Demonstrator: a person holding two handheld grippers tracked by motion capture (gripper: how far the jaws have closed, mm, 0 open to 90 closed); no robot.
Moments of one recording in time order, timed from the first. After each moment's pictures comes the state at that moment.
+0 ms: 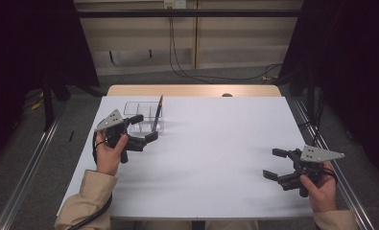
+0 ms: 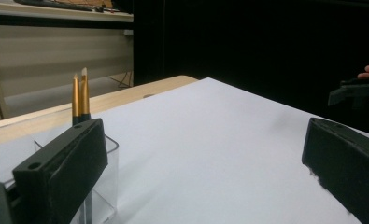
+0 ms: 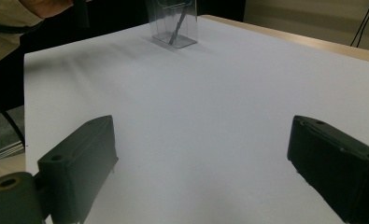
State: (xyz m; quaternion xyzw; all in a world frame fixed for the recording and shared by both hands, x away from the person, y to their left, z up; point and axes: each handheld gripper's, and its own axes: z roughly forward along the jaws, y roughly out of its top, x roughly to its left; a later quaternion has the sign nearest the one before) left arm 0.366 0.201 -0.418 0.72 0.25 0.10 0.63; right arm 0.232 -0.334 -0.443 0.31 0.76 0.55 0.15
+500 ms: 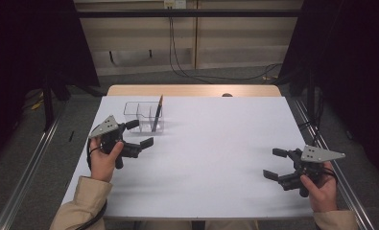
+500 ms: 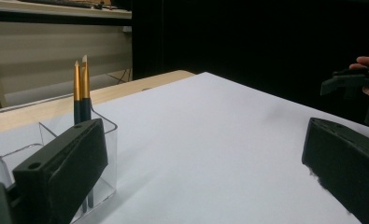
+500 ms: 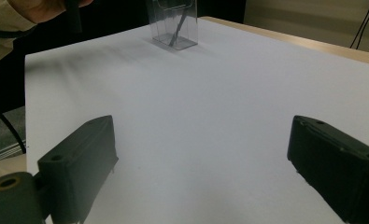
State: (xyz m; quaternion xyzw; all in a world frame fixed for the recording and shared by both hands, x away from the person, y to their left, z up) left arm 0.352 0.215 -0.422 0.73 0.25 0.10 0.63; right arm 0.231 -0.335 -0.442 0.31 0.76 0.55 0.15
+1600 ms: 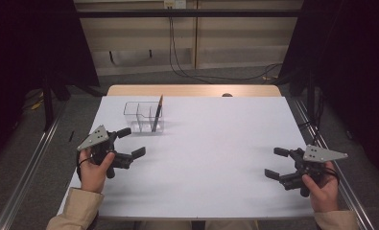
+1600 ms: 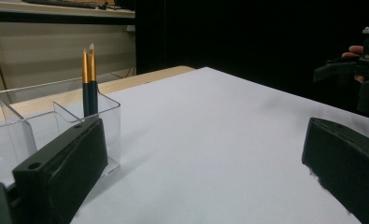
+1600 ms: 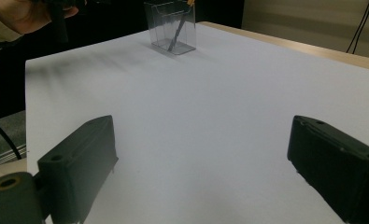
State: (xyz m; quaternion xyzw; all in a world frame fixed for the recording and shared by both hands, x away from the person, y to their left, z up) left arm 0.325 0.236 -0.426 0.73 0.25 0.11 0.63; right arm 0.231 -0.337 -0.440 0.31 0.75 0.56 0.15
